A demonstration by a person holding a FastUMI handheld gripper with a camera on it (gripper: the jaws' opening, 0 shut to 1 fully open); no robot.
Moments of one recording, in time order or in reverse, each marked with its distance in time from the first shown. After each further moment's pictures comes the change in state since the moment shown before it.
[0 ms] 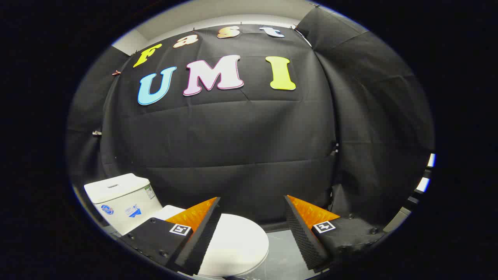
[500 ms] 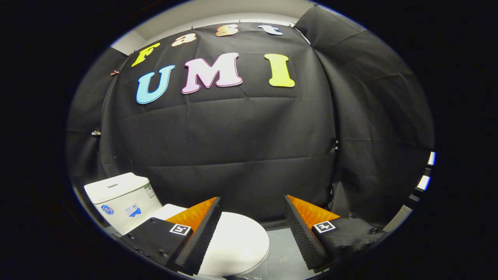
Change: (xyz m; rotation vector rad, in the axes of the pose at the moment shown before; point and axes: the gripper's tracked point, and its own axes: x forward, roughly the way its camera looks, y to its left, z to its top) arm 0.001 -0.001 -0.003 0.009 0.015 -0.007
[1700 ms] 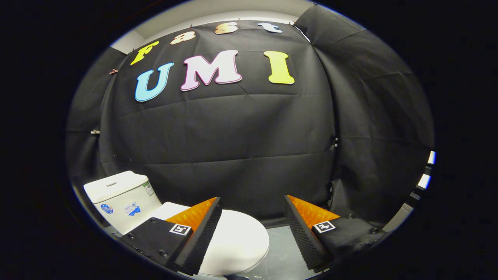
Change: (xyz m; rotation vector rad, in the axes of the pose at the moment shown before) arm 0.000 0.000 -0.007 -0.002 0.025 -0.010
